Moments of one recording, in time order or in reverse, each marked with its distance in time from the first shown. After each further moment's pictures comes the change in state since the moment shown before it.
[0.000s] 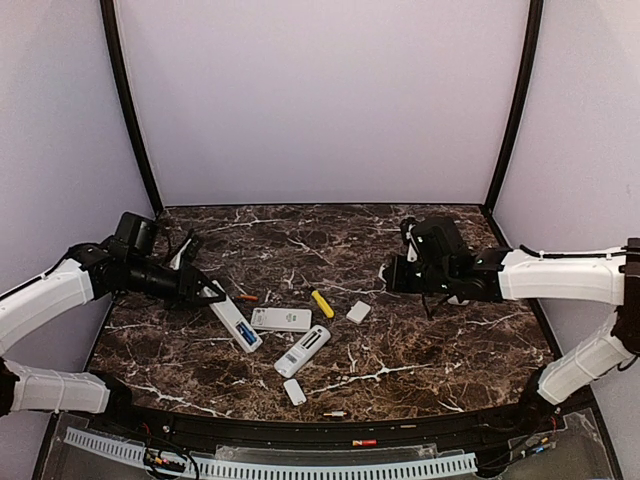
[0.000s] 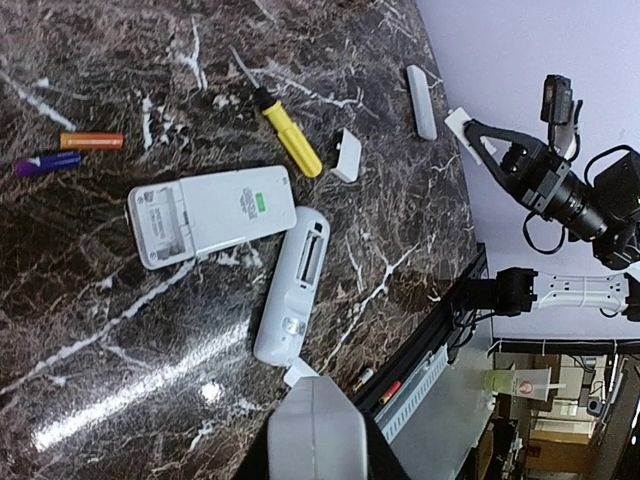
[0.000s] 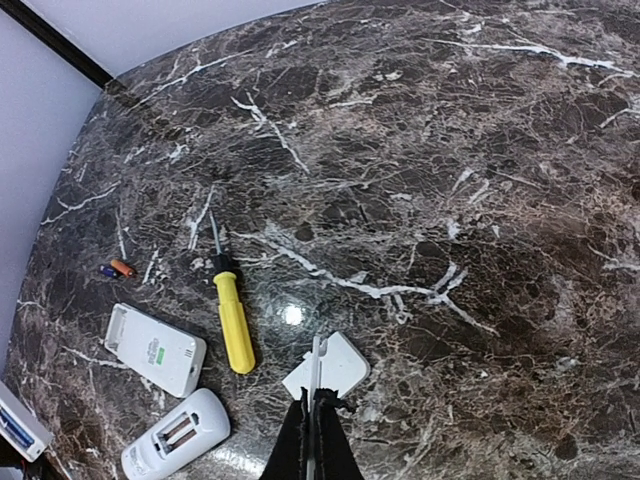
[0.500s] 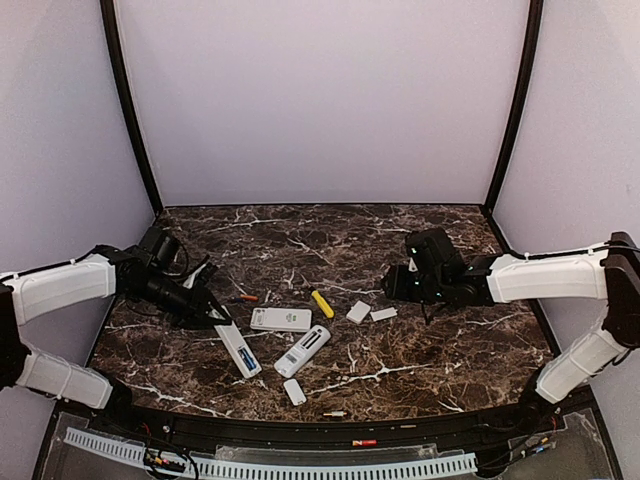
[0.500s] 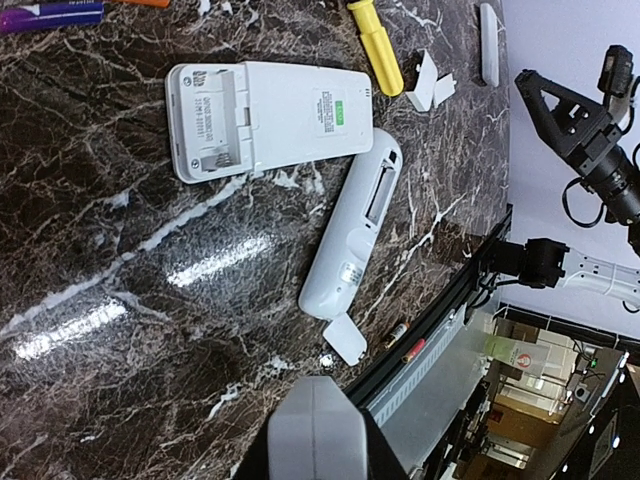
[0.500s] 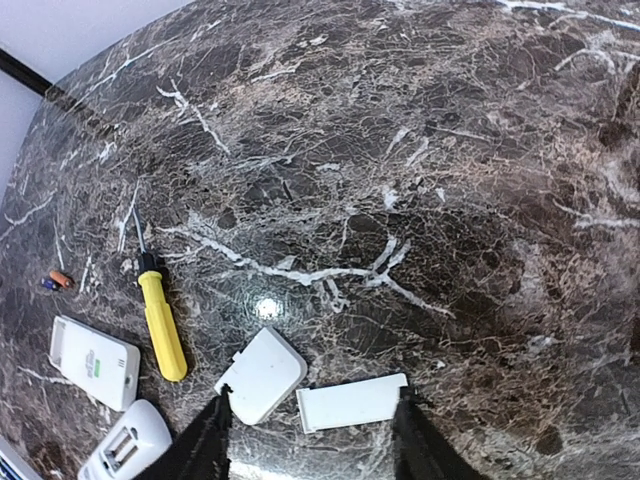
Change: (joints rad) left arm 0.000 0.175 -0.037 -0.064 0.056 0.042; right arm -0.032 0.082 -0.043 0.018 0.049 0.050
